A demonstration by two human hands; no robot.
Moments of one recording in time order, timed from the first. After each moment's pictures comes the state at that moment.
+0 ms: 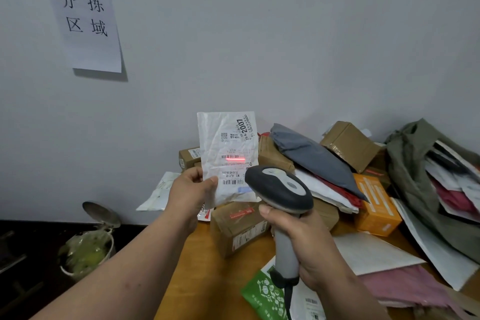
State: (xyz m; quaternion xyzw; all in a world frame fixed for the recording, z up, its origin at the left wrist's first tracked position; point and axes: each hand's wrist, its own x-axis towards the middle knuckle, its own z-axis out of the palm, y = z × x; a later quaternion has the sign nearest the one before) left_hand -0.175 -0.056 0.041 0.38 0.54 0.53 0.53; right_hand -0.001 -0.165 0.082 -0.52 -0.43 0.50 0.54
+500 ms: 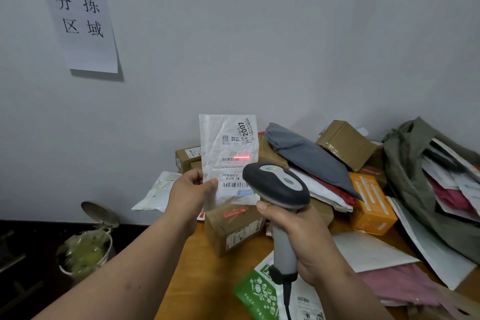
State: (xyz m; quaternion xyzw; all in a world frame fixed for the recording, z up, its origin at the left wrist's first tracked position) left_hand -0.154 -0.066 0.043 0.40 0.55 0.52 0.52; right_hand 0.018 -0.168 0.088 -0.52 -0.45 0.49 0.53
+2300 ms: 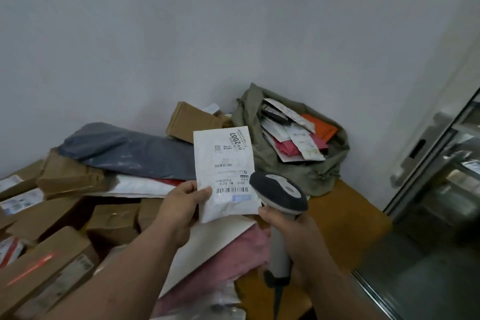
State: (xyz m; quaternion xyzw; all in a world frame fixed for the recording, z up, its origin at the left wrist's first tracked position) left_hand 0.215 -0.073 0.004 0.46 0.44 0.30 0.71; right_hand 0.334 -0.249 0.047 -0.67 -0.21 0.37 0.61
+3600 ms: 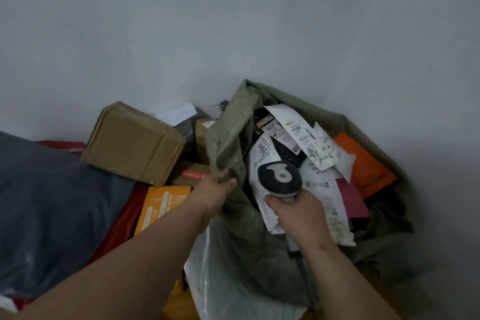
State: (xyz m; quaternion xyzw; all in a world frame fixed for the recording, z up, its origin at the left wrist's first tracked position) left_hand 0.564 0.122 -0.032 0.53 0.54 0.24 0.61; right_hand 0.718 0.033 -0.043 -0.79 -0.33 0.29 0.42
